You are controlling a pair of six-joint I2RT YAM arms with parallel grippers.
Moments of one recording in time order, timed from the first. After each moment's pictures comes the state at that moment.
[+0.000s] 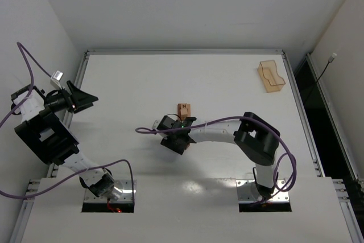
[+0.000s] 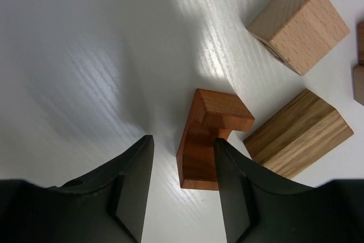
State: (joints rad) left arm 0.78 1.70 1.35 -1.30 1.26 0.67; right arm 1.08 1.91 1.18 -0.48 0.13 -0.07
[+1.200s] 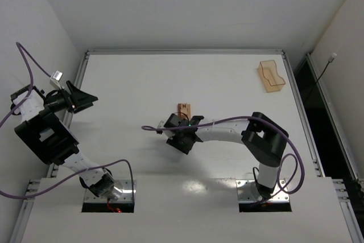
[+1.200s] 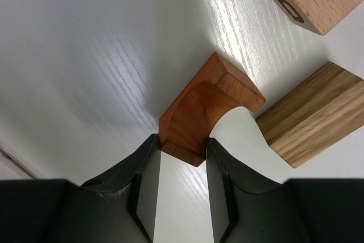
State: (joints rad) left arm 0.79 1.70 1.35 -1.30 1.27 0.68; right arm 1.04 1.84 1.09 -0.48 0.04 -0.08
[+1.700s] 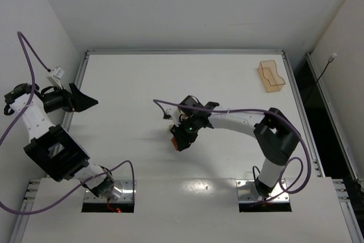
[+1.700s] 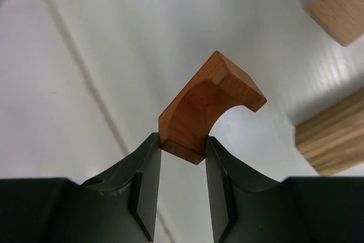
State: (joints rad) left arm 0.79 1.53 1.35 -1.30 1.18 0.82; right arm 0.87 1.78 1.09 -0.48 -0.38 -0.08
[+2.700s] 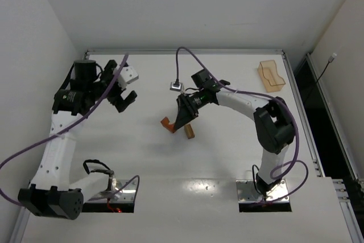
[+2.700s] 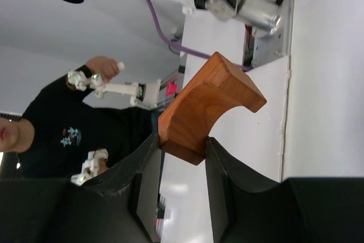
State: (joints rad) left arm -0.03 1.06 1.29 -0.90 0.55 0.77; right arm 0.60 1.87 1.28 -0.44 -1.47 0.12
